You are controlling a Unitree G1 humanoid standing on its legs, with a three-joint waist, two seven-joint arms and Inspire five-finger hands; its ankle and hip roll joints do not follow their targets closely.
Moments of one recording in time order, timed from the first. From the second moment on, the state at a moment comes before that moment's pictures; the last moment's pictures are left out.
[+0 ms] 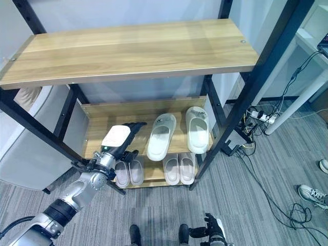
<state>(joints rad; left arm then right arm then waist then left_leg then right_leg) -0.40 0.45 -0.51 0.32 0.63 -0.04 0.27 0.02 -0.23 0.22 1.08 0.17 -0.14 -0.23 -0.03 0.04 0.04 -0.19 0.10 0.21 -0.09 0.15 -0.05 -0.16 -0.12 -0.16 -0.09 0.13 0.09</state>
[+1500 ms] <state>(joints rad) -0.59 0.26 -0.73 0.55 0.36 -0.07 0.26 0.00 -0.24 0.23 1.14 0.20 -0.14 -0.23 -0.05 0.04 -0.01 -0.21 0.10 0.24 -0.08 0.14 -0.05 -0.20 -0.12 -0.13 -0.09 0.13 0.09</state>
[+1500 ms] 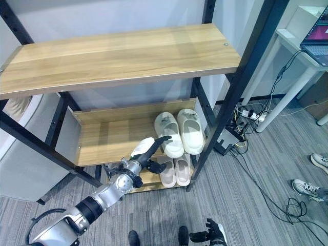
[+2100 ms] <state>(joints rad) -0.64 0.26 -0.79 0.63 0.48 -0.09 0.27 0.00 -0.24 0.26 1.14 0.20 -0.15 -0.23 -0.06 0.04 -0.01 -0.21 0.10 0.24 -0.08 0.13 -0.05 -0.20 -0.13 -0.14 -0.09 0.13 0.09</state>
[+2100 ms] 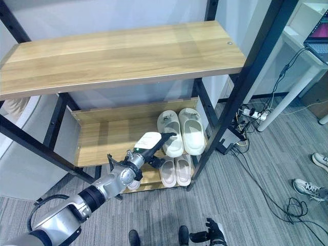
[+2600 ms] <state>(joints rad) -0.50 0.42 -0.68 0.45 0.44 -0.11 0.27 0.00 -0.23 0.25 1.18 0.20 -0.14 -0.23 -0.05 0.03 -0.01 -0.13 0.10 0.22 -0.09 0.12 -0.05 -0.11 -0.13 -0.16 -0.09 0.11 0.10</state>
